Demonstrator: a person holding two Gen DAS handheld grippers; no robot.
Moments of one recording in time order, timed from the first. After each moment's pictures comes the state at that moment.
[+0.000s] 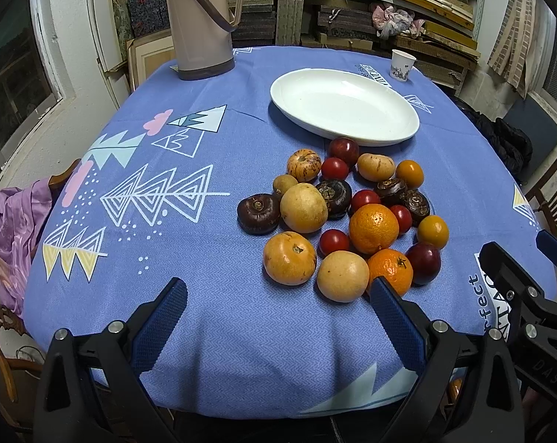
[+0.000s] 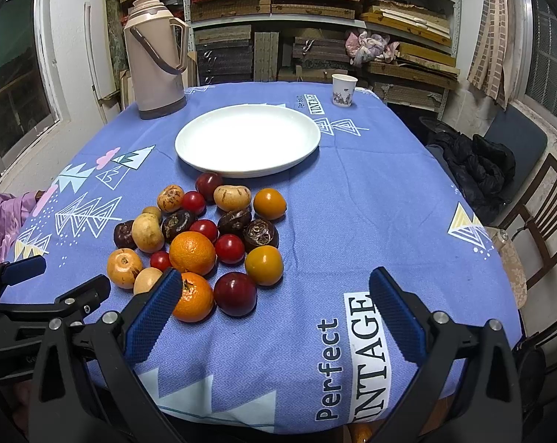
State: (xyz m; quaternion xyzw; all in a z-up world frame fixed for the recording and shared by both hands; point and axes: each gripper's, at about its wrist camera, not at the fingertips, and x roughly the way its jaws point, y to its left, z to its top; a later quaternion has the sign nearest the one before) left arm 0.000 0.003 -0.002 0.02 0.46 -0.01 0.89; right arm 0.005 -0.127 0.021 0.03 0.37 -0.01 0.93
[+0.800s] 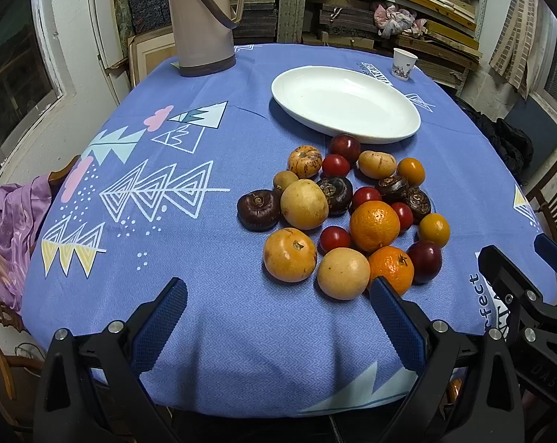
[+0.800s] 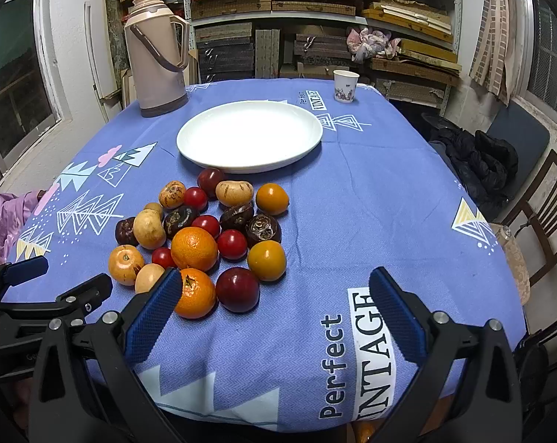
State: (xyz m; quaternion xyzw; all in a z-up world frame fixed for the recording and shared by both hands) left arm 0.002 0.003 -0.006 0.02 0.46 -0.01 0.89; right arm 0.006 -0.128 0.019 0.03 0.38 0.00 0.92
